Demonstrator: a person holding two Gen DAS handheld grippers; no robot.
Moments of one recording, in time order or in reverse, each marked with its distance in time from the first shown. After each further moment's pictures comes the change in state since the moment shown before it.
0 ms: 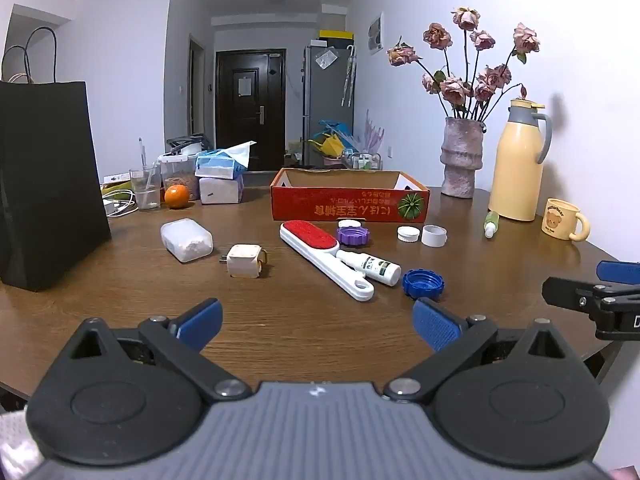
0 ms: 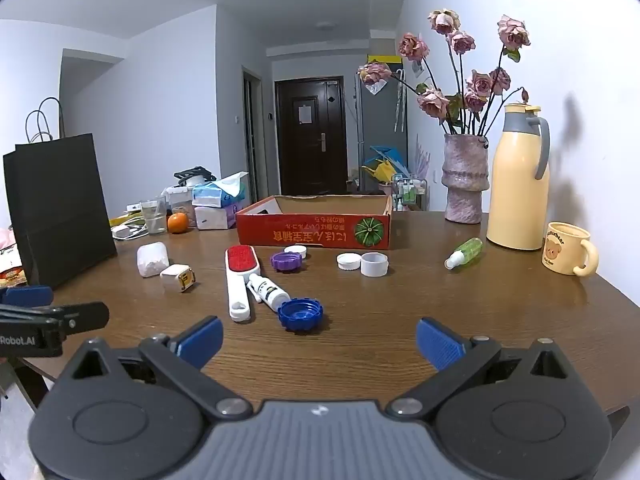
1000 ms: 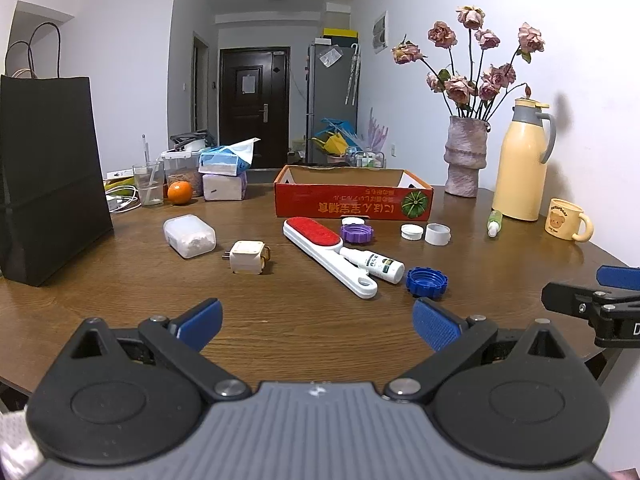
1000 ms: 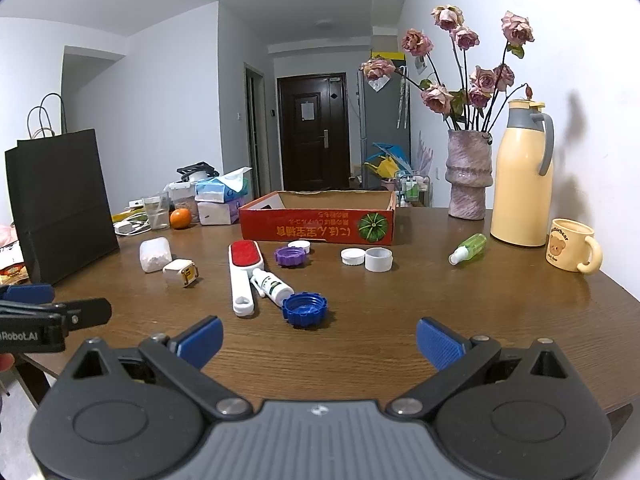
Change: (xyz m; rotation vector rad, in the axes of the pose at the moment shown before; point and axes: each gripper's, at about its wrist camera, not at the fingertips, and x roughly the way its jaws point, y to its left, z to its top) left arm 0.001 0.000 0.001 -0.009 0.007 0.008; right arm 0.002 0.001 -0.002 -0.006 0.010 0.009
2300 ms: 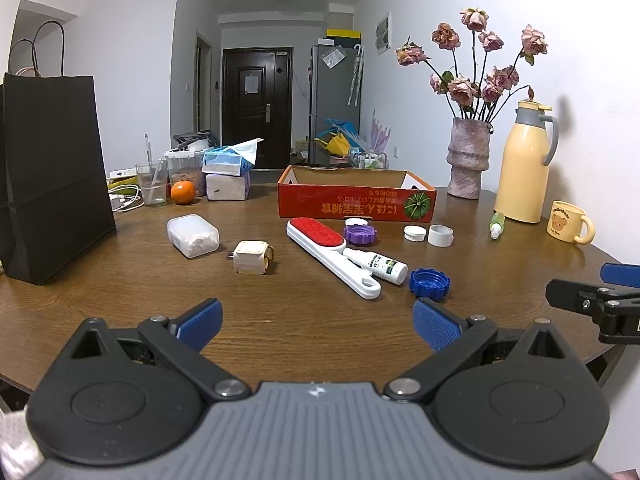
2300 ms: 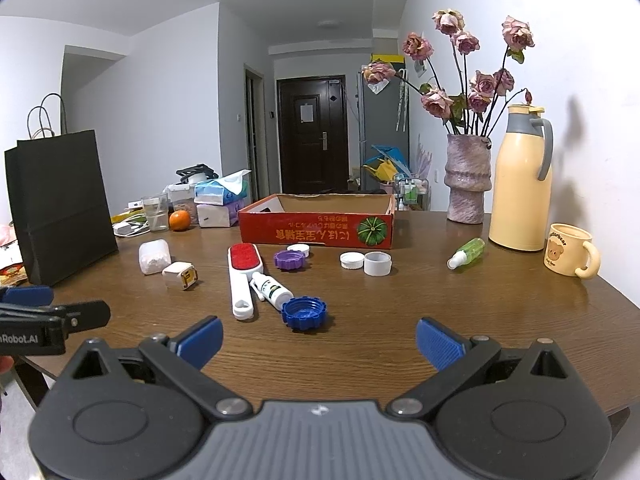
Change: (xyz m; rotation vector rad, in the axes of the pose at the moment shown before) left arm -0.001 0.004 -0.002 -0.011 -0.005 0.004; right arm -0.003 0.002 0.004 -0.007 -0.006 -0.007
